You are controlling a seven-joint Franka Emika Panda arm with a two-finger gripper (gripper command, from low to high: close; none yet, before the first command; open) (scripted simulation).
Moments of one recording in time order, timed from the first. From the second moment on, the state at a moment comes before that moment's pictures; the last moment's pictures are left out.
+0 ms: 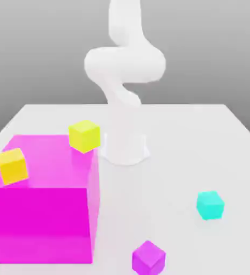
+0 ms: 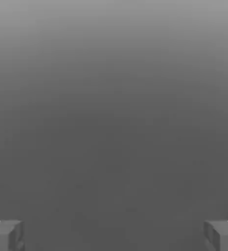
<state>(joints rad) 0.07 -0.72 -0.01 -2.35 0.00 2.35 0.69</state>
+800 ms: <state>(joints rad) 0.58 0.11 0.07 -2.77 -0.03 2.89 -0.25</state>
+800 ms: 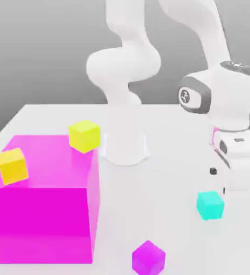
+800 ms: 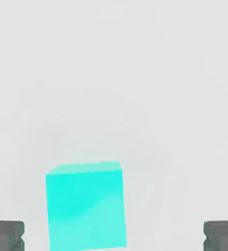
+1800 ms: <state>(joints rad) 0.29 0.12 -0.16 -2.49 0.04 2.60 0.17</state>
